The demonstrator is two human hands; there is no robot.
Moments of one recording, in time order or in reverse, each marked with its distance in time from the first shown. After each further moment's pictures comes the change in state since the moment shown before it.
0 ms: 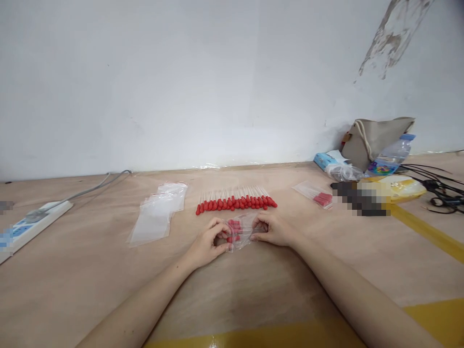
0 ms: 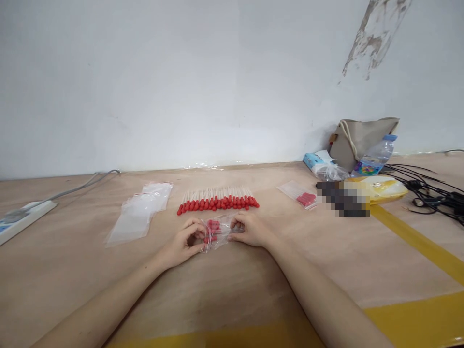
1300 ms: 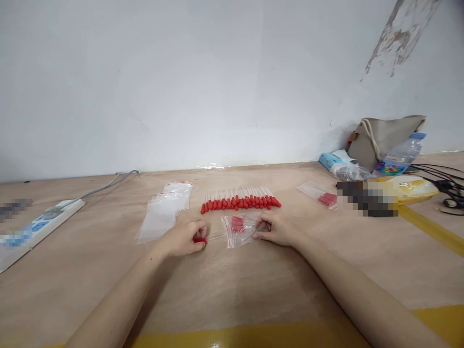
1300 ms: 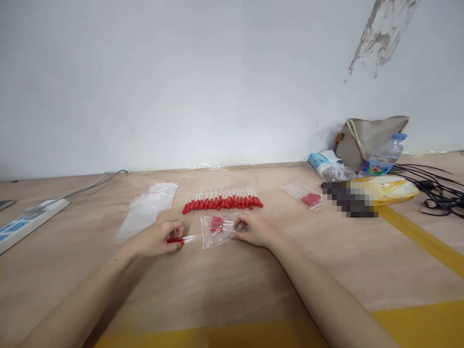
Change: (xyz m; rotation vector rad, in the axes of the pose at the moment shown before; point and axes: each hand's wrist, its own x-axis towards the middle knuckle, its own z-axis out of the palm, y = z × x) left_hand -0.009 0.011 -0.068 0.313 -0.262 -0.288; right_hand 0.001 -0.005 0.002 0.001 0.019 0.034
